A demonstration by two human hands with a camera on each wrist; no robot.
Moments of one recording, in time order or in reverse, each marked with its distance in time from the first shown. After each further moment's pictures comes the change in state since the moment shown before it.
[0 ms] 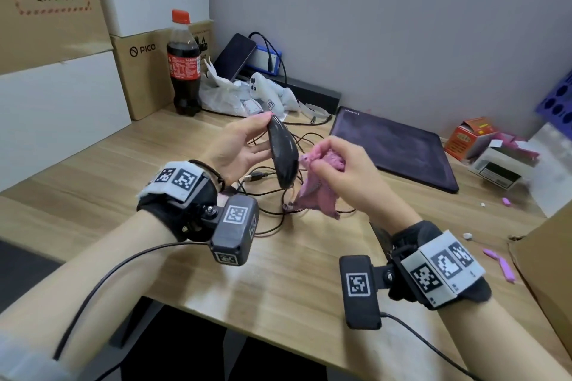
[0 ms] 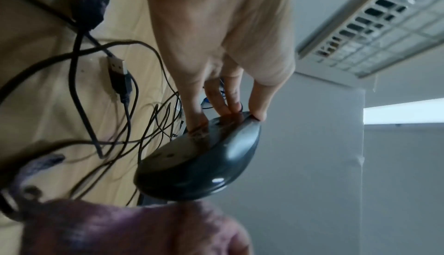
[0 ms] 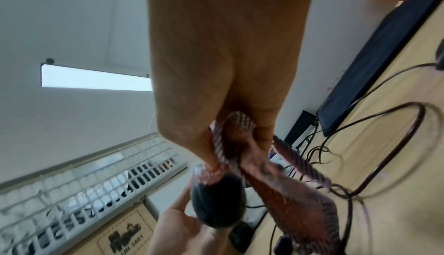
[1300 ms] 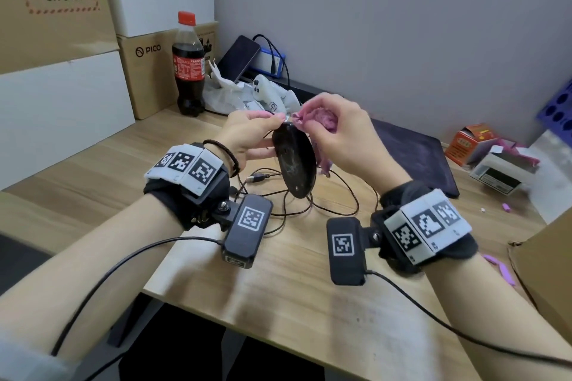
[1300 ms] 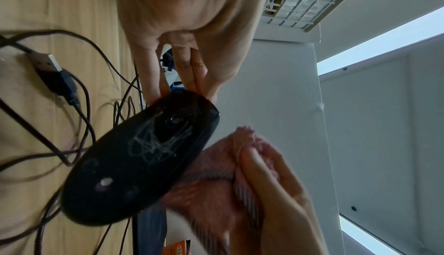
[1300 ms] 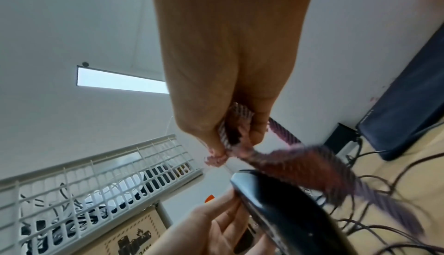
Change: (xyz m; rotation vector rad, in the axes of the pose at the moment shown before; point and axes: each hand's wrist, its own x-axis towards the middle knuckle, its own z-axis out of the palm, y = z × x) left_hand 0.003 0.015 0.022 0.368 0.220 0.015; right_hand 0.036 -0.034 -0.007 -0.171 0.105 -0.226
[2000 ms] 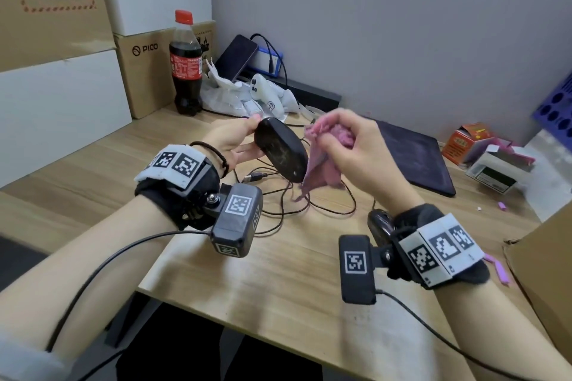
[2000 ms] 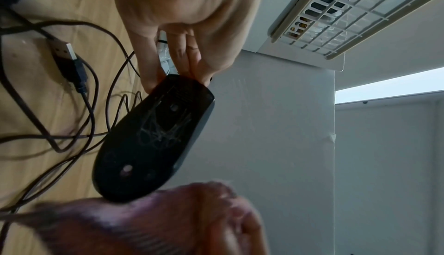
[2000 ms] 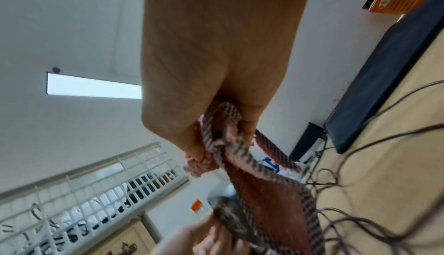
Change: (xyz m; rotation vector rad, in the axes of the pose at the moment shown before) left_hand 0.000 -0.003 -0.011 -0.135 0.102 -0.159; right_hand -0.023 0.015 -0.008 0.150 0.047 0.015
